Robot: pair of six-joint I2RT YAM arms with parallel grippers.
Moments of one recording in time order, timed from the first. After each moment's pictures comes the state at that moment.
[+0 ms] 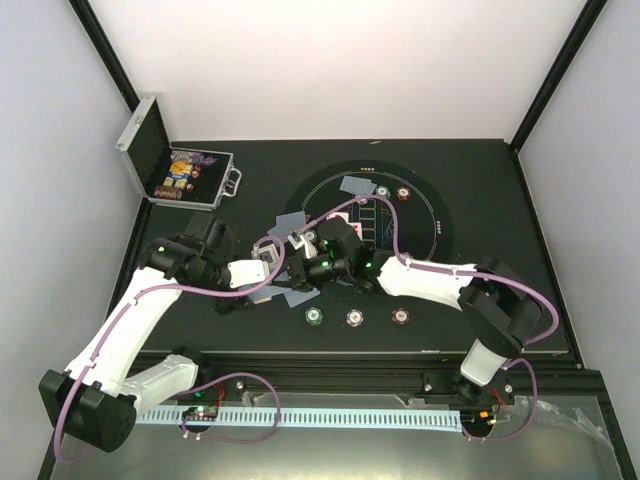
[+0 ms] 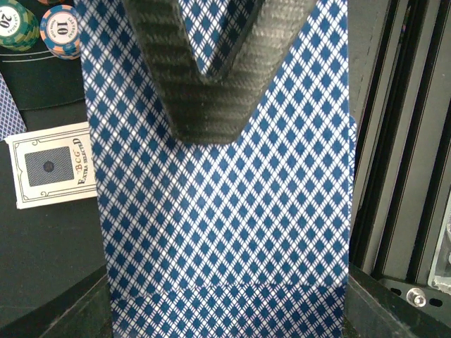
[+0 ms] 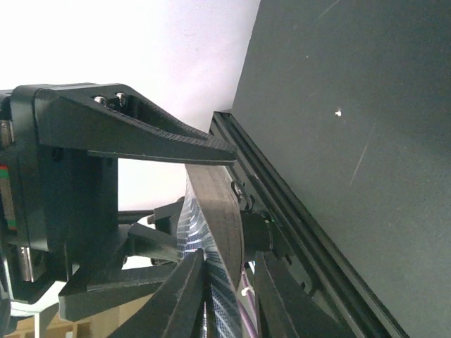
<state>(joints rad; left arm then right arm) -0.32 1.02 0.98 -1.22 0.38 0.93 0.93 1.68 1.00 0.24 -0.71 1.06</state>
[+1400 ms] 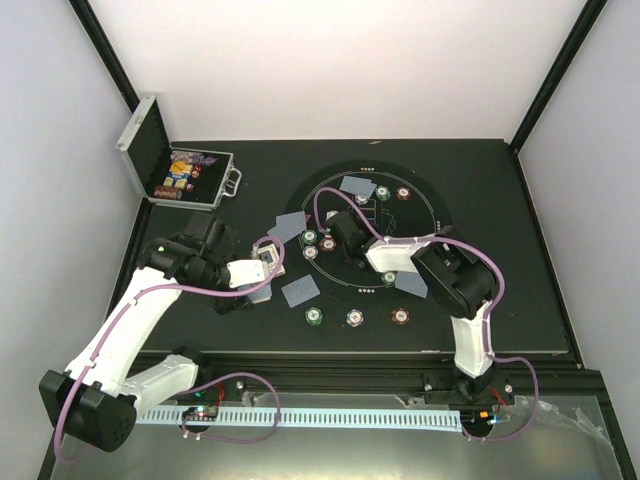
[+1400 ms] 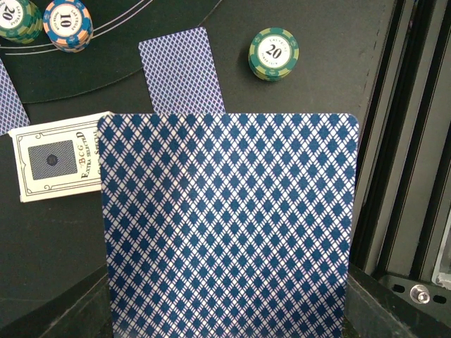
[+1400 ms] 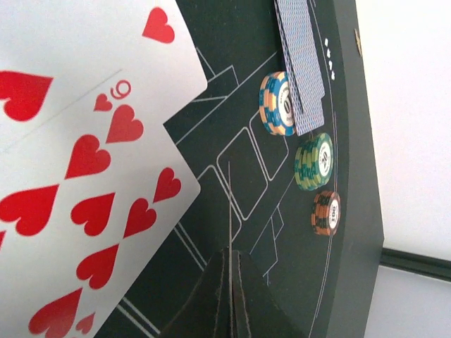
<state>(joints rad) -0.32 1.02 0.98 -1.22 0.36 0.93 0.75 1.99 1.10 0.03 0.72 -0.62</state>
